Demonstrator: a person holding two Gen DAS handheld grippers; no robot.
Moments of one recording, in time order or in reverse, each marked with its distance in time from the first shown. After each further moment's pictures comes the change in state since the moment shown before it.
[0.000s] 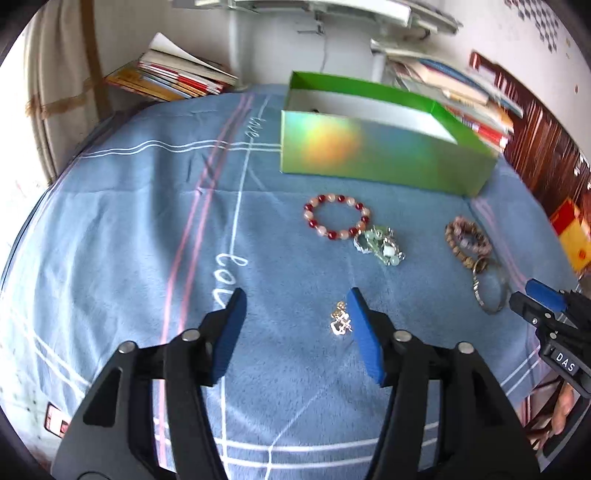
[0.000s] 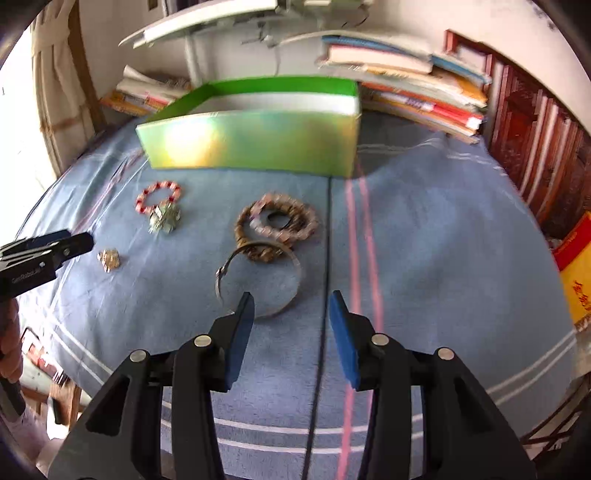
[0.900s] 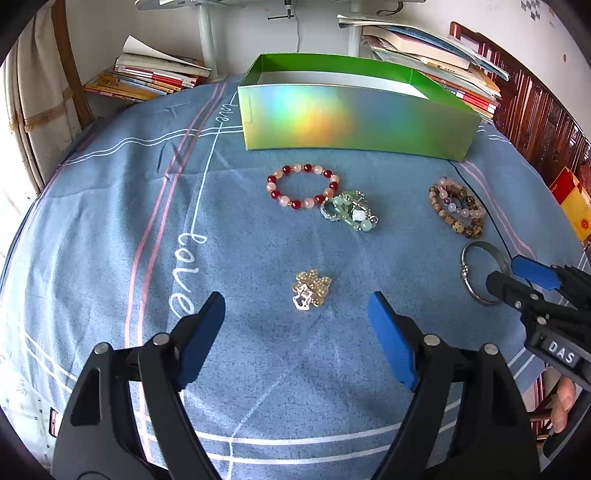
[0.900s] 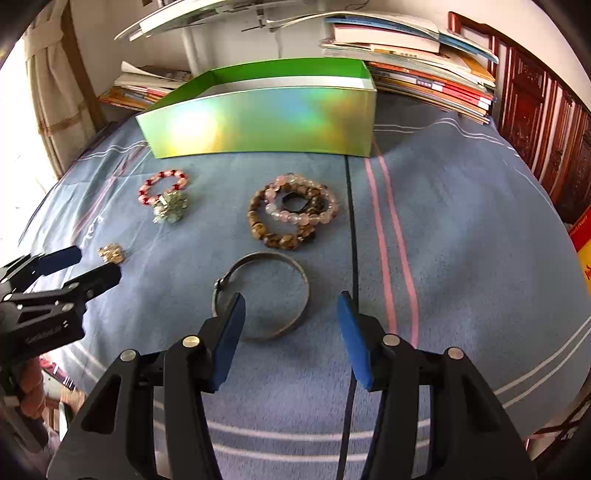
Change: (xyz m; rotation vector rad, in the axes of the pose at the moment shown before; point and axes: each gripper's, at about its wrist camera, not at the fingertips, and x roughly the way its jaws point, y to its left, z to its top) left arm 0.015 -0.032 -0.018 0.090 0.043 0.010; right arm 0.023 0.009 -0.006 0.035 0.050 0.049
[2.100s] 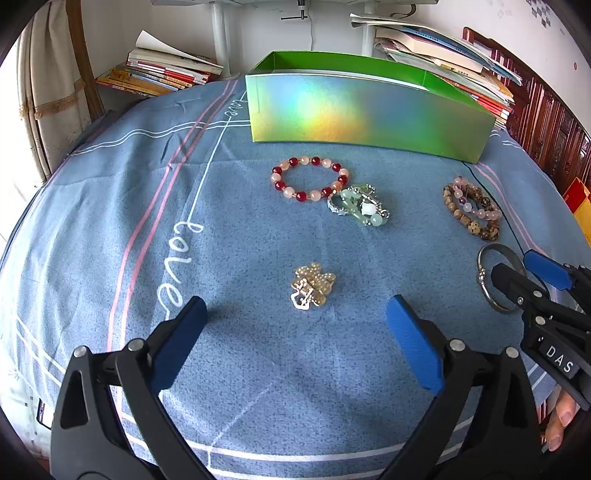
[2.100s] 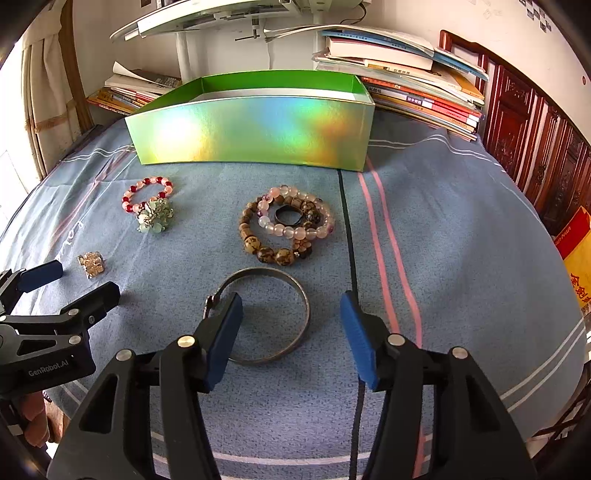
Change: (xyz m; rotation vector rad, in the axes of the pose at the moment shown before) left arm 0.014 -0.005 -0.010 -0.044 -0.033 0.041; right arm 0.007 0.013 -0.001 -0.025 -0.061 -0.092
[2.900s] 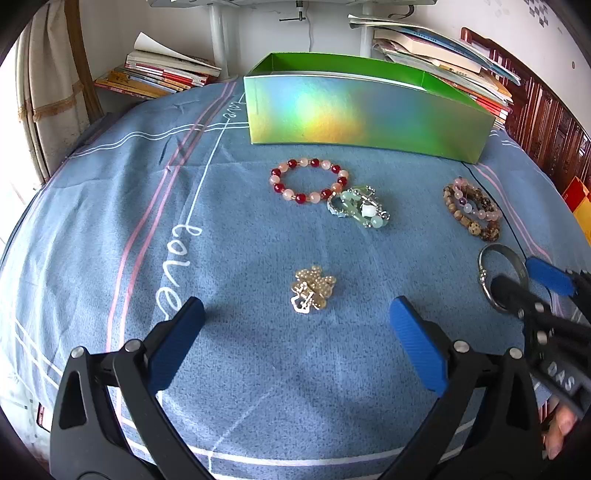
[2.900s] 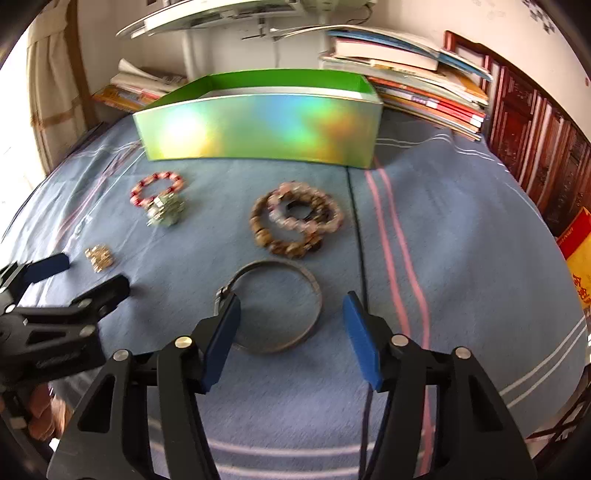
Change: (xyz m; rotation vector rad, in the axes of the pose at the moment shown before) left arm 0.003 0.000 0.001 0.006 -0.011 -0.002; right arm -0.006 0.007 -0.005 -0.014 0.014 0.024
